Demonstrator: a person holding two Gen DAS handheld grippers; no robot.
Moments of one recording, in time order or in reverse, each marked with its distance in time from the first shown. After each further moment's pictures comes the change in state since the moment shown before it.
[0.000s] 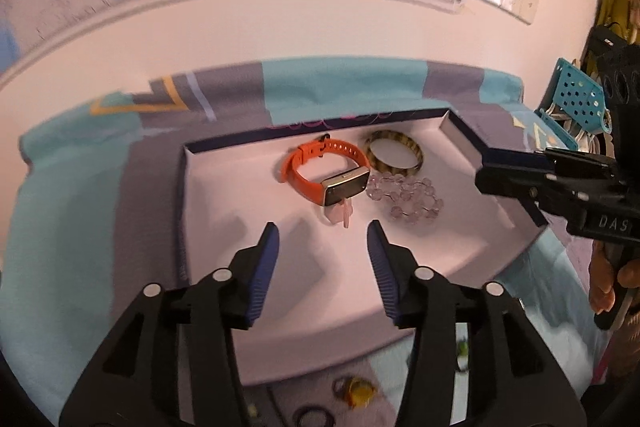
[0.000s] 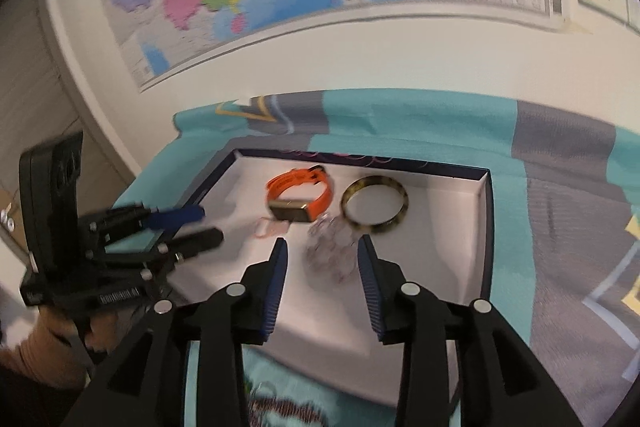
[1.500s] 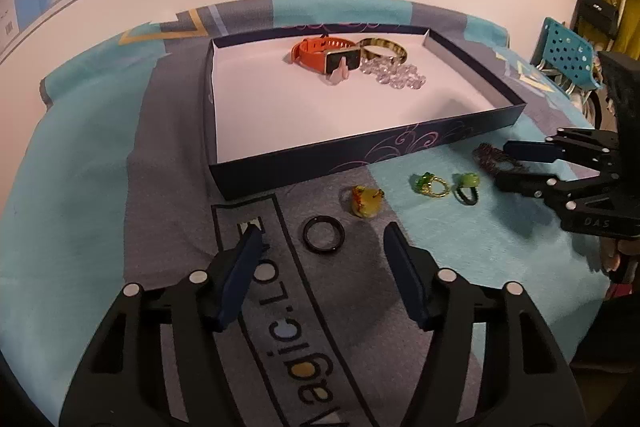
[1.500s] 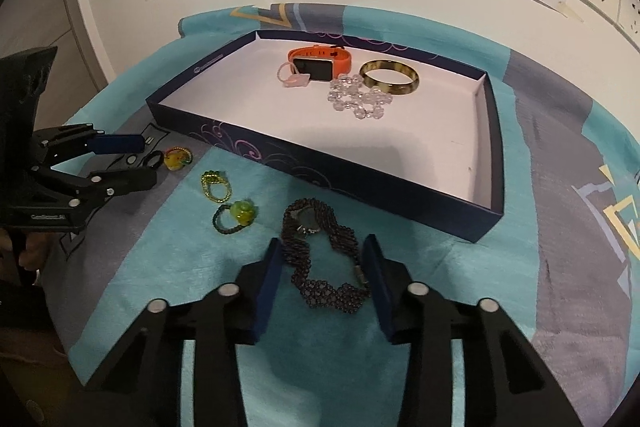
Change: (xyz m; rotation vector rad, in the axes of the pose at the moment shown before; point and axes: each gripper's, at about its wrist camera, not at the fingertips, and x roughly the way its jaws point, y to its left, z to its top) left arm -0.034 0.003 -0.097 0.020 0.108 0.008; right arm -0.010 0.034 -0.099 -0.149 0.153 -0.148
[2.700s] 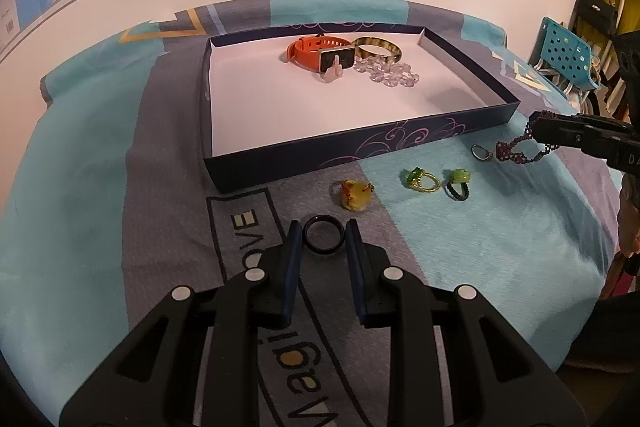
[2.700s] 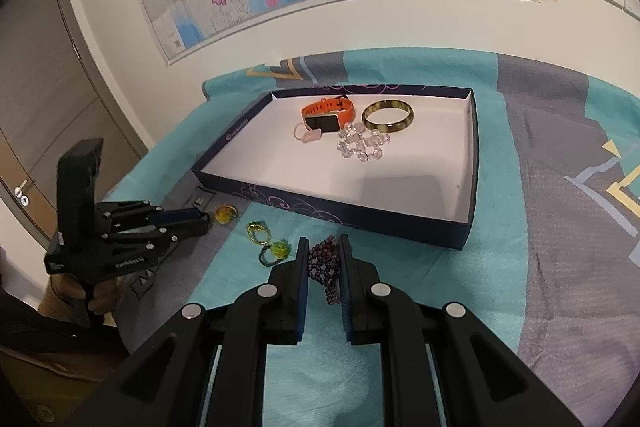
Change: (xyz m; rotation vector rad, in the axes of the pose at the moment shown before) left arm -0.007 -0.005 -0.004 -0.005 -0.003 -0.012; right arm -0.047 -0.025 0.004 0.159 -0.127 0.189
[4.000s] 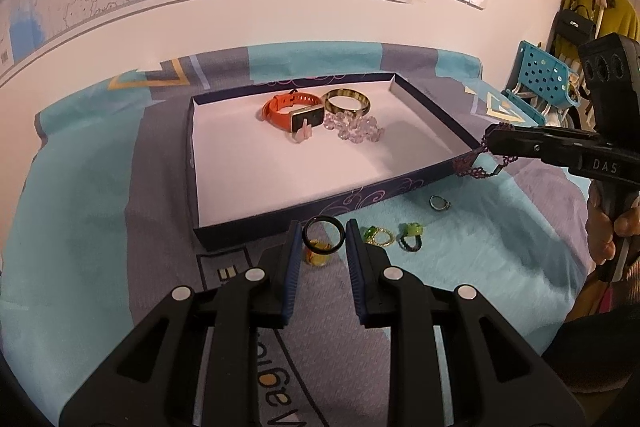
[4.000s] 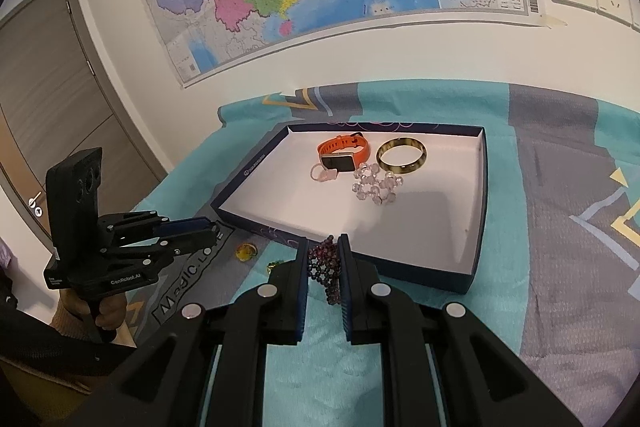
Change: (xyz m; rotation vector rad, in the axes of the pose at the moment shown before) left arm -0.029 -0.014 0.026 0.026 -0.111 -0.056; right arm -0.008 0.003 0.023 -0.006 -0.066 0.051
